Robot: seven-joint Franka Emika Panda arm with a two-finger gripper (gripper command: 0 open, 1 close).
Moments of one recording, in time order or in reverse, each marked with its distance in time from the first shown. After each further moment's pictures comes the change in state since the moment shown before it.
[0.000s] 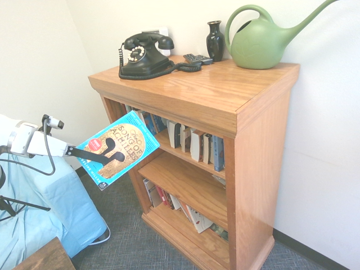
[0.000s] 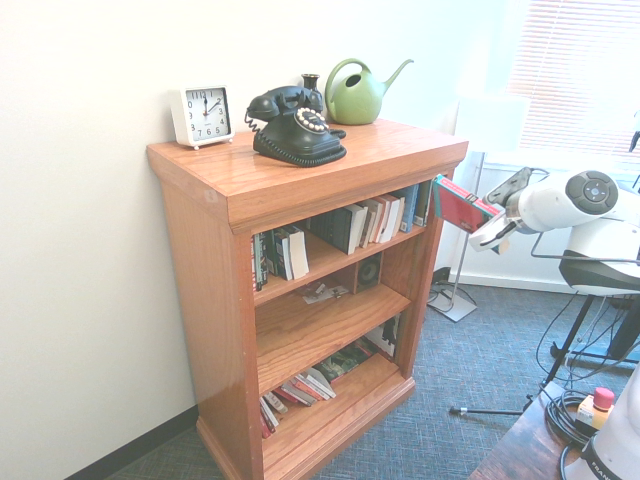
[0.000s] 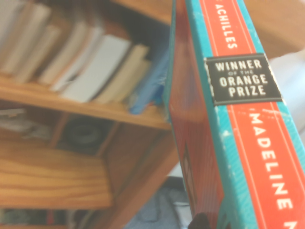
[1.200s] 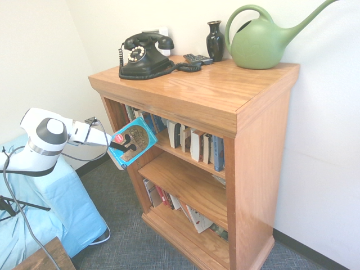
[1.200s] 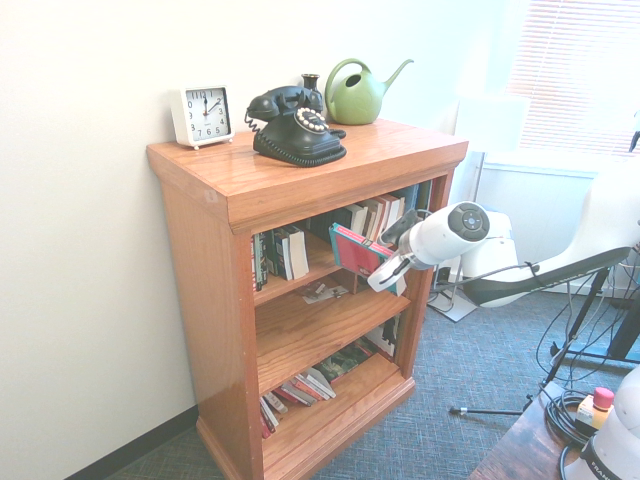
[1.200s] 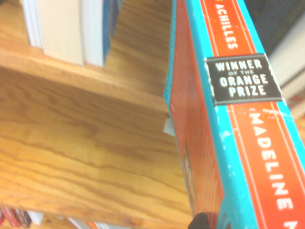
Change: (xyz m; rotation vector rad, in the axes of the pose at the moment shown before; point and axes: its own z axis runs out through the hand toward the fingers) arm -0.085 -0.176 0.083 0.200 -0.202 -0.054
